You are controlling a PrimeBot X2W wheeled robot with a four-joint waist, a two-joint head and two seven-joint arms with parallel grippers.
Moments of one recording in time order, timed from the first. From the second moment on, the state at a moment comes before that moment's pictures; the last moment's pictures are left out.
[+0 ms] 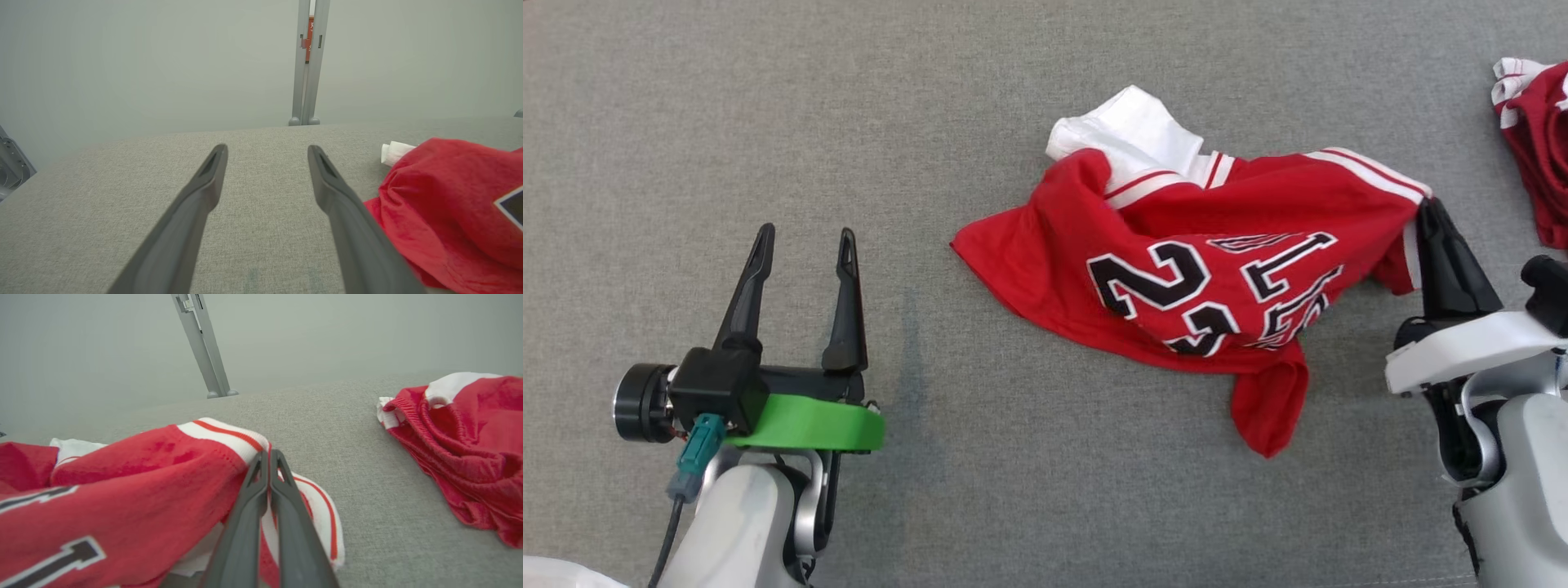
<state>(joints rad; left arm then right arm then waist) -0.27 0.23 -0.31 0.07 -0.31 0.14 -0.26 -0.29 -0.19 -0.05 0.20 0.32 0.13 -0.14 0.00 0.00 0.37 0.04</state>
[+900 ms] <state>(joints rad) -0.20 0.21 -0.27 0.10 -0.30 0.13 -0.26 -0.07 -0.16 -0.05 -0.09 0.21 0.13 -0.17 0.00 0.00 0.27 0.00</state>
